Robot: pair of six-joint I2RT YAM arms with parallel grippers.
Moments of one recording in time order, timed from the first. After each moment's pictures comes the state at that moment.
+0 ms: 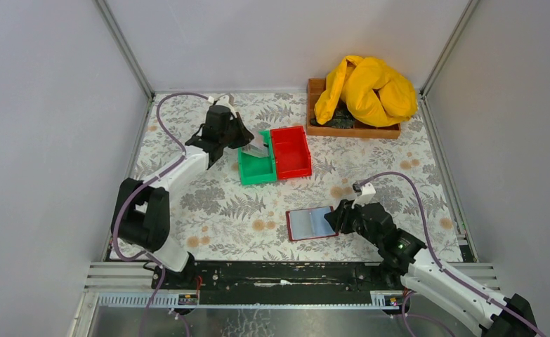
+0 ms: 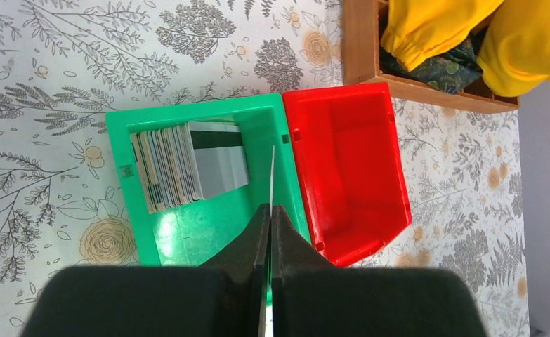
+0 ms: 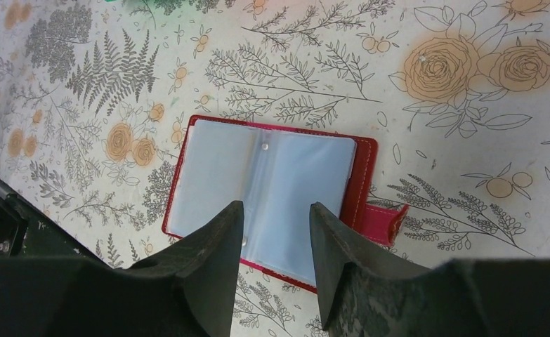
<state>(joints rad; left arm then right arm) -0.31 1.58 1.10 -0.05 0.13 -0.57 0.74 0.51 0.16 -0.15 0.09 0.57</state>
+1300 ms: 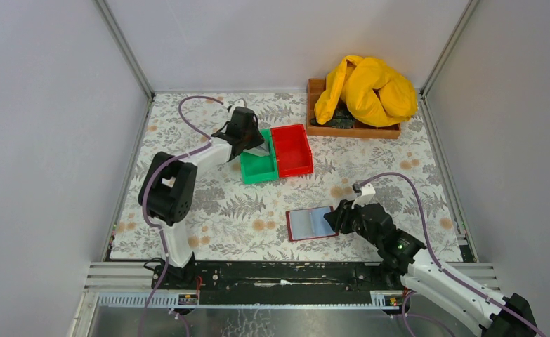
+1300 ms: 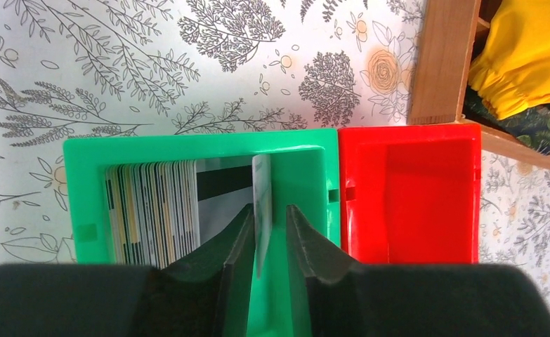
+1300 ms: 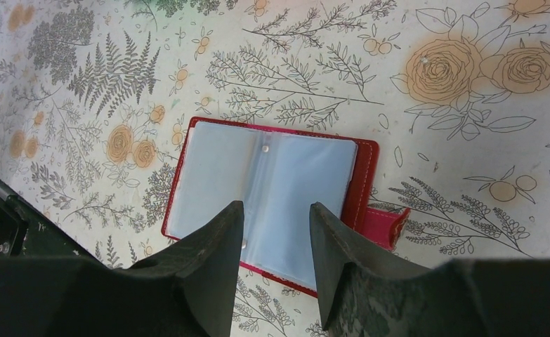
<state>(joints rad) -0.39 1.87 1.24 -0.04 -0.09 -0.70 0.74 0.51 0.15 -0.11 0.08 0.57</state>
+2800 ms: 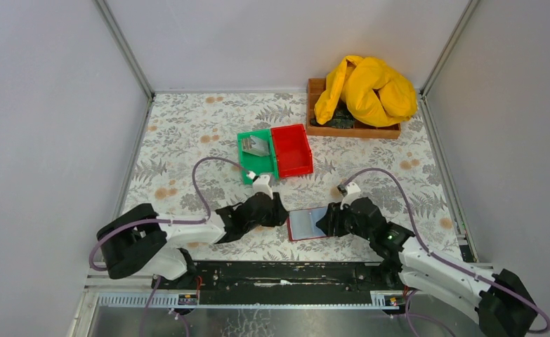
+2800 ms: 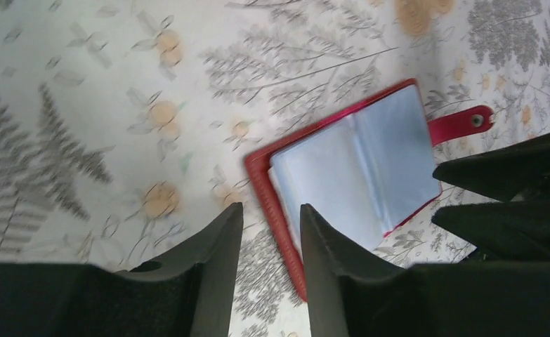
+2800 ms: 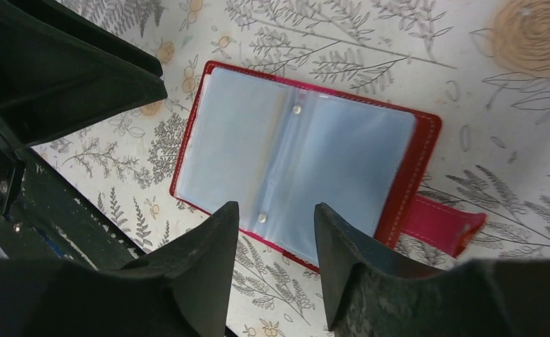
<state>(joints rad) -0.99 1.41 0.53 0.25 -0.22 -0.82 0.75 0.70 0.19 -0.07 -0.07 0.54</state>
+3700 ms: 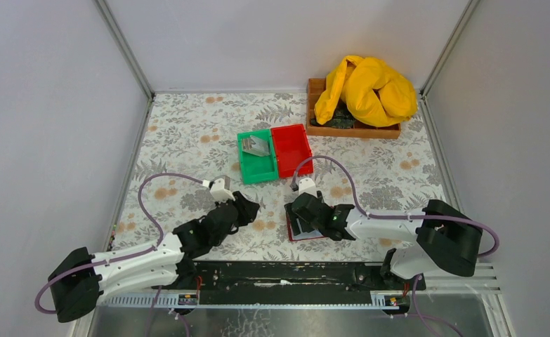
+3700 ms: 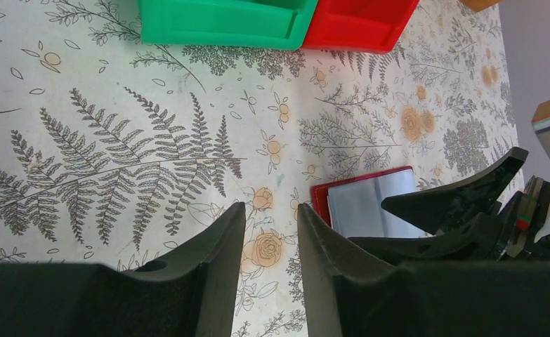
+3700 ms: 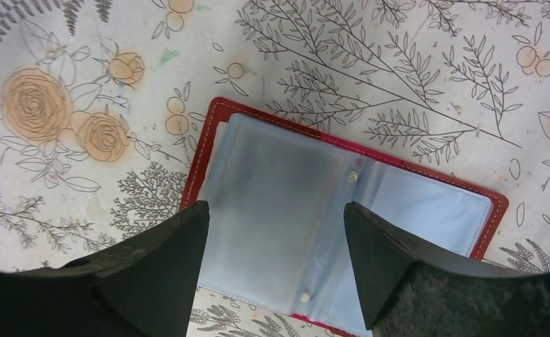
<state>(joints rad) -0.99 0.83 0.27 0.05 -0.50 -0.95 1.08 1.40 0.63 -0.15 0.34 0.54</state>
